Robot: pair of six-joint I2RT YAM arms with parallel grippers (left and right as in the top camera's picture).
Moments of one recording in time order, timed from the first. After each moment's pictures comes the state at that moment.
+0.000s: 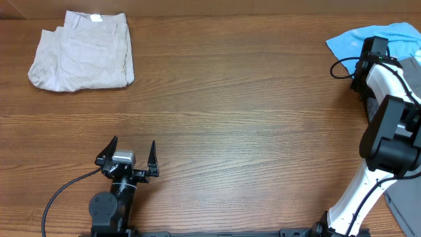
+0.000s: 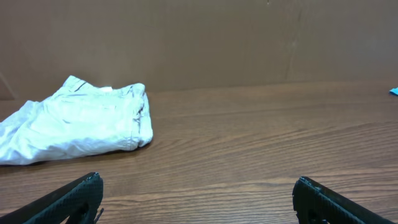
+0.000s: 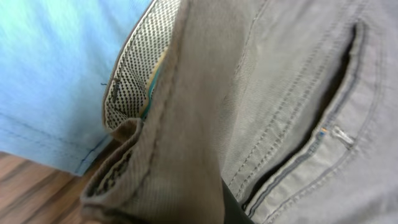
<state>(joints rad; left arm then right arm) -0.01 0.02 0.01 -0.07 0.11 0.00 -0.31 2.20 1.63 -0.65 0.55 0.23</state>
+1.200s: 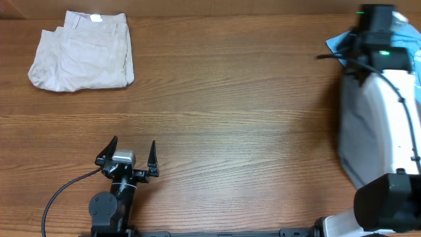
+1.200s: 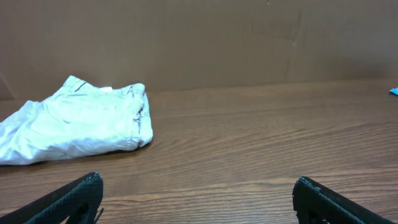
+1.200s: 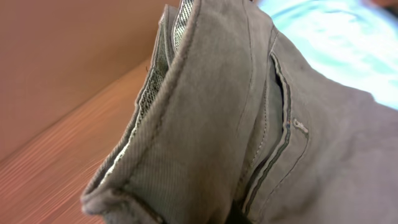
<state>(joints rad) -0.01 0.02 0.01 -0.07 0.11 0.00 -0.02 1.70 1.63 -0.74 0.31 0.54</state>
